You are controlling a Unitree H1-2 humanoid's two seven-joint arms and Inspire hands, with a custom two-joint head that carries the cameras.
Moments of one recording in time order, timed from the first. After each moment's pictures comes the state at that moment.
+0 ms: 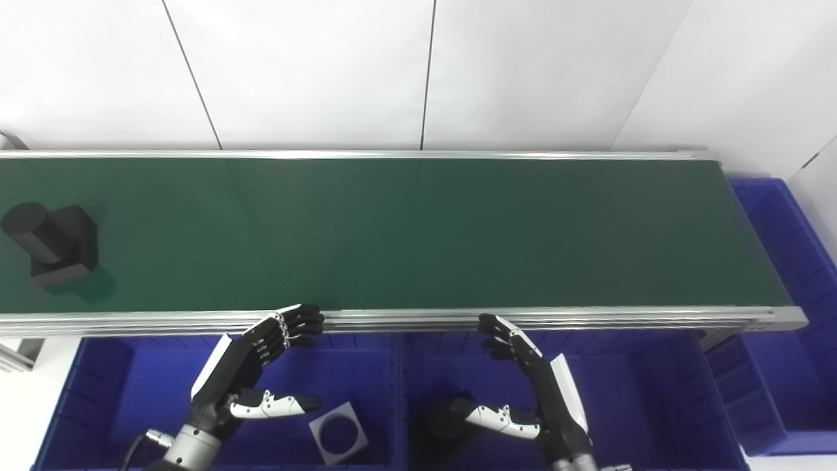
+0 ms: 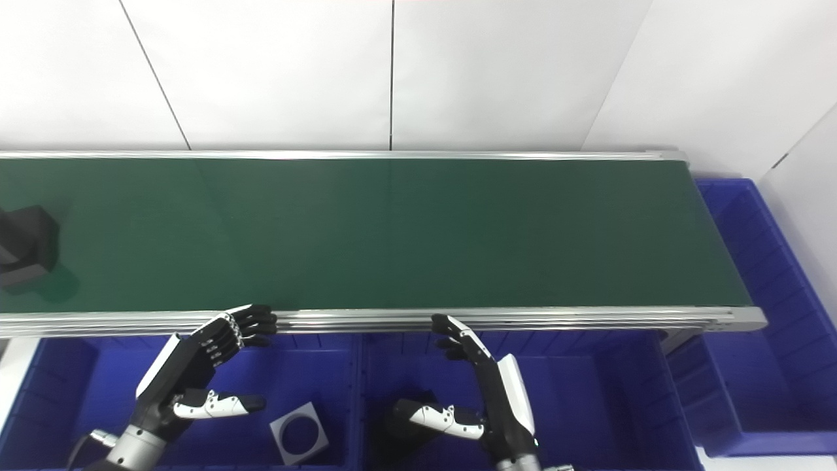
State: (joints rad) left arm 0.23 0.20 -0.10 0.15 -0.12 -0.41 -0.38; right arm 0.42 -0.06 0.18 -0.04 -0.38 -0.33 -0.10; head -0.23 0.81
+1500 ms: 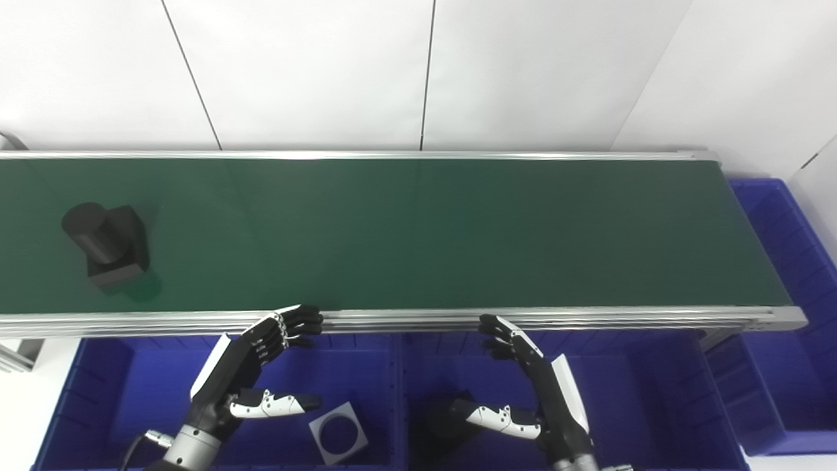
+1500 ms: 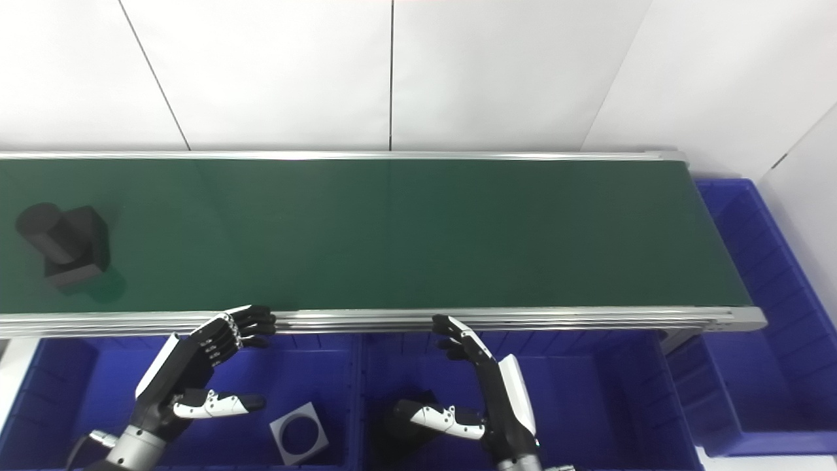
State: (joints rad) left arm 0.24 0.20 -0.10 0.15 -0.11 -0.42 -0.37; right arm 0.42 -0.06 0.18 -0.04 -0.39 -0.33 -0.10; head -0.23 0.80
